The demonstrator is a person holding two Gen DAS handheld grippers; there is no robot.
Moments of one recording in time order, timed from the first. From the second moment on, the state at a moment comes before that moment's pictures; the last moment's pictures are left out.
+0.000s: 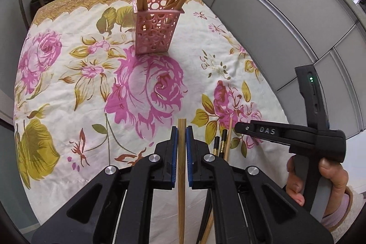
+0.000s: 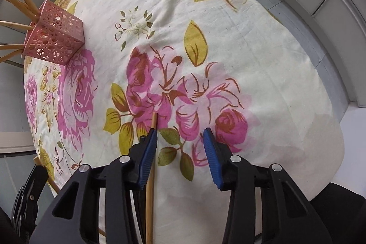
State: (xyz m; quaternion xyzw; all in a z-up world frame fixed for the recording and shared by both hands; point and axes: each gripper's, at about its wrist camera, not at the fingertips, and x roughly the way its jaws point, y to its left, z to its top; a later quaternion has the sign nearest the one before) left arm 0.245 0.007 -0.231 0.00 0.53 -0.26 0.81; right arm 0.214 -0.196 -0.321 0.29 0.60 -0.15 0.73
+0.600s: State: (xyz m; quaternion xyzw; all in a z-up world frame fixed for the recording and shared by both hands) left arm 0.226 0.021 -0.202 -0.02 0.47 -0.26 0.84; right arm 0.210 -0.175 -0.317 0.28 0.54 -0.15 0.78
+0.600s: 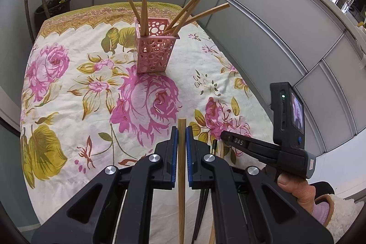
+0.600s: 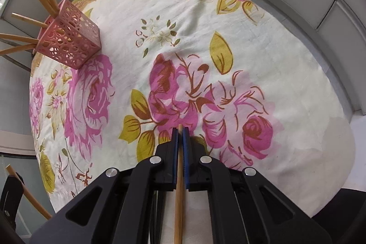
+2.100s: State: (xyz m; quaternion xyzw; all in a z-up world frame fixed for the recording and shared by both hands) left arm 0.153 0.012 -0.128 0.01 0.37 -0.24 0.89; right arm 0.169 -0.163 -0.310 0.19 0.63 -0.05 0.75
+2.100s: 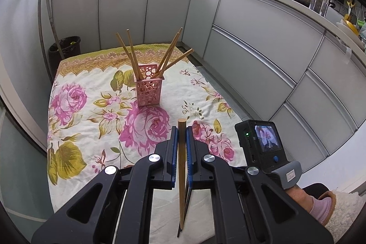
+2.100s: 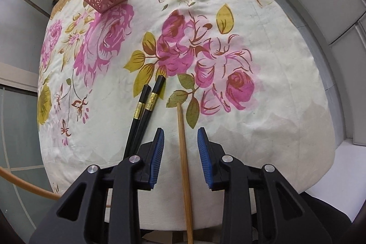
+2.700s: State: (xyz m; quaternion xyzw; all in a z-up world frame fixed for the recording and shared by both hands) left arm 0.152 0.014 -0.111 0.00 0.36 -0.23 0.90; right arm 0.123 -0.178 -0.217 0.18 0.47 -0.05 0.86
